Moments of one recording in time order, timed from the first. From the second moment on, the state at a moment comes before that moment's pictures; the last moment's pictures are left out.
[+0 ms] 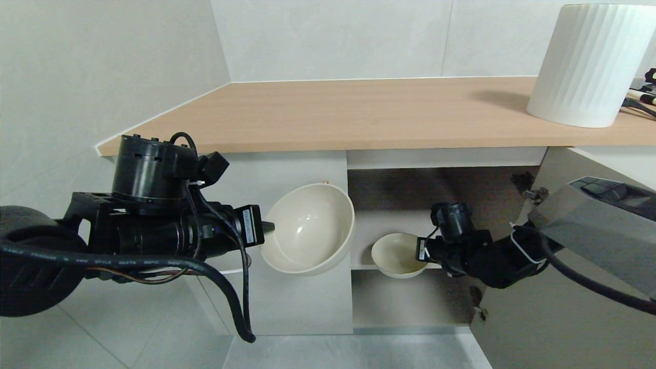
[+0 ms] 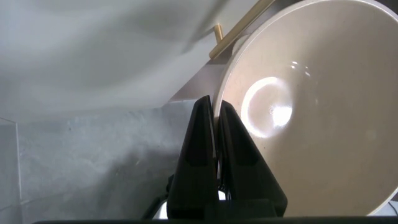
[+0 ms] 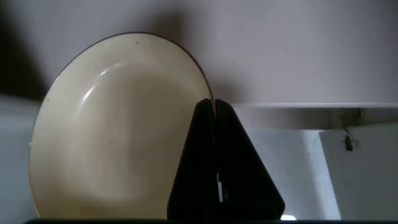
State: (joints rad) left arm -0.43 1.60 -0.92 -0.14 -0.05 -0.47; right arm 0.43 2.30 -1.16 -0.51 -0.24 0.41
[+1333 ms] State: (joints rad) left arm -0.45 1.61 -0.92 -0.14 -0.05 -0.47; right arm 0.32 2.56 -1.48 -0.50 -0.39 0.46
